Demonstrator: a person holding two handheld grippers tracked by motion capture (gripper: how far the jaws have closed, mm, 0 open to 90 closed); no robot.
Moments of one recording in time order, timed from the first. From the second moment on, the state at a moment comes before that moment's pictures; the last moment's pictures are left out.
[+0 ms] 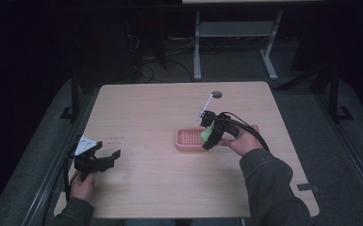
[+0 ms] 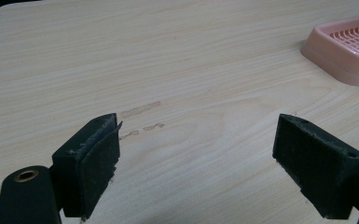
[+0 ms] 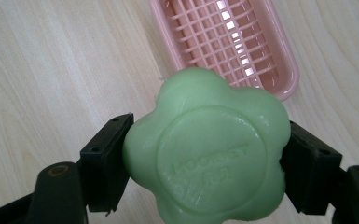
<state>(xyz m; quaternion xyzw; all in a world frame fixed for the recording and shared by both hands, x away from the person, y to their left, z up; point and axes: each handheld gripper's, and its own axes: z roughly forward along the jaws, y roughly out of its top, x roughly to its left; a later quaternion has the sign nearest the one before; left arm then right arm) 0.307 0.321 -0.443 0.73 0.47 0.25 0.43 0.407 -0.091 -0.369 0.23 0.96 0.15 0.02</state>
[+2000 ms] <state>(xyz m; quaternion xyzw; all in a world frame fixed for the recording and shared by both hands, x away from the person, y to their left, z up) 0.307 0.320 -0.443 0.73 0.47 0.25 0.43 0.456 -0.037 -0.404 0.23 0.97 0.12 0.00</state>
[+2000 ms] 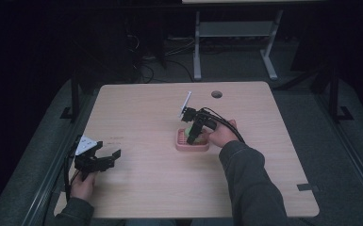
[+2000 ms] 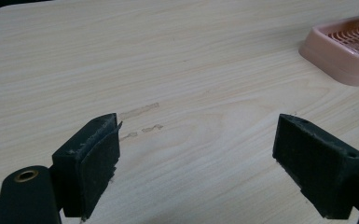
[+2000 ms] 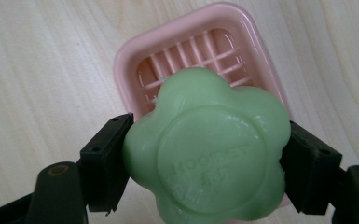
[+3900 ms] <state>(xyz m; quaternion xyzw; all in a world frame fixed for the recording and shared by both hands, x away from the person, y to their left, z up) 0.309 0.321 -0.442 0.73 0.47 0.25 0.43 0.466 -0.038 -0.417 0.26 0.96 0.13 -0.02</state>
